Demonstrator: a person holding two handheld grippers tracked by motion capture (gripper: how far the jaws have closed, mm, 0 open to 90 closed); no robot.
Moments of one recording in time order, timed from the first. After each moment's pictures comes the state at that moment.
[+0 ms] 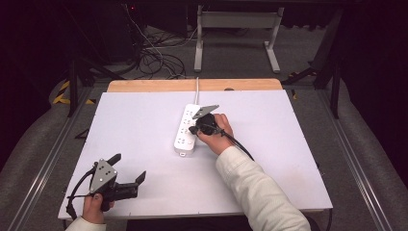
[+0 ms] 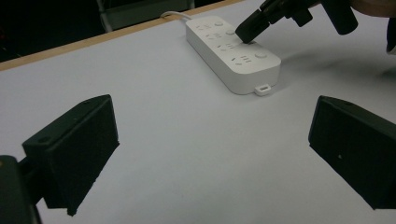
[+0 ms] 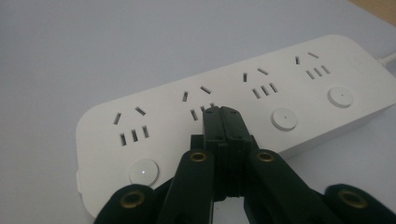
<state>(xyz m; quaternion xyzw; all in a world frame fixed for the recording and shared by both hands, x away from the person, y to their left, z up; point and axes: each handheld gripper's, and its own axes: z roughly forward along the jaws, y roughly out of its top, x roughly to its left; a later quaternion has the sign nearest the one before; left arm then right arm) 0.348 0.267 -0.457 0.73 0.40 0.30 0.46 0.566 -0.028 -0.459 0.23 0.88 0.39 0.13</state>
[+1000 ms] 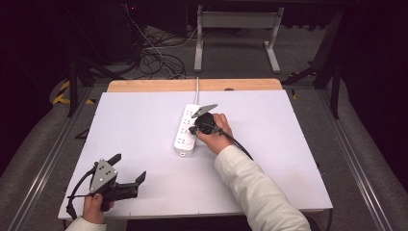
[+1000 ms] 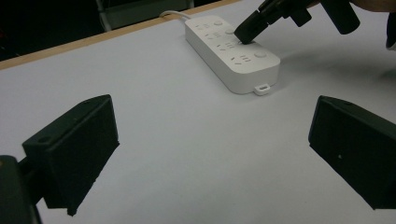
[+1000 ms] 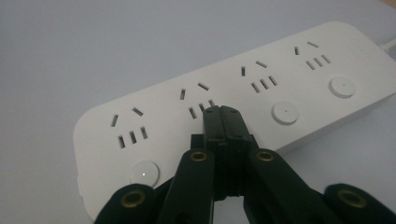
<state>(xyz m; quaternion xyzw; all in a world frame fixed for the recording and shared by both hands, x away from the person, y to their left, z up) 0.349 0.267 -0.457 0.73 0.39 0.30 0.46 0.567 -0.024 -0.458 0.26 0.88 0.37 0.12</state>
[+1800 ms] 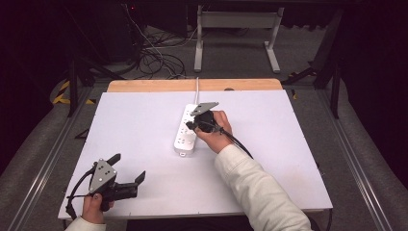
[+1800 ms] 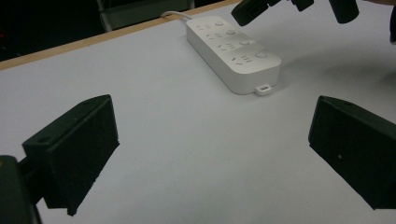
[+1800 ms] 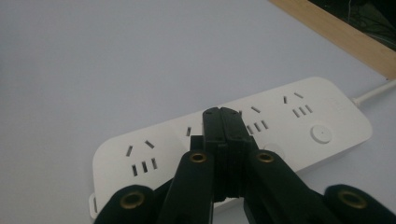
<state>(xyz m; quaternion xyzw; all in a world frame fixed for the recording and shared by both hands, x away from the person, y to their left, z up) 0.348 0.269 -0.457 0.73 0.40 0.30 0.46 0.562 -0.022 -0.439 0.22 0.87 0.41 0.15</state>
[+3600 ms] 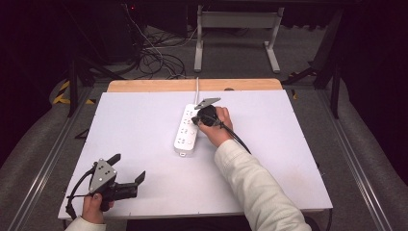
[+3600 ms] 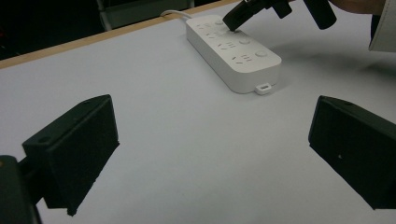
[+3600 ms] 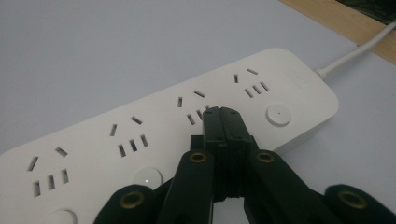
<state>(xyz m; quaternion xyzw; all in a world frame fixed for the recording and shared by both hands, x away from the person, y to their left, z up) 0.349 0.269 -0.457 0.73 0.40 0.30 0.46 0.596 -0.029 -0.459 0.28 0.86 0.39 0.16</state>
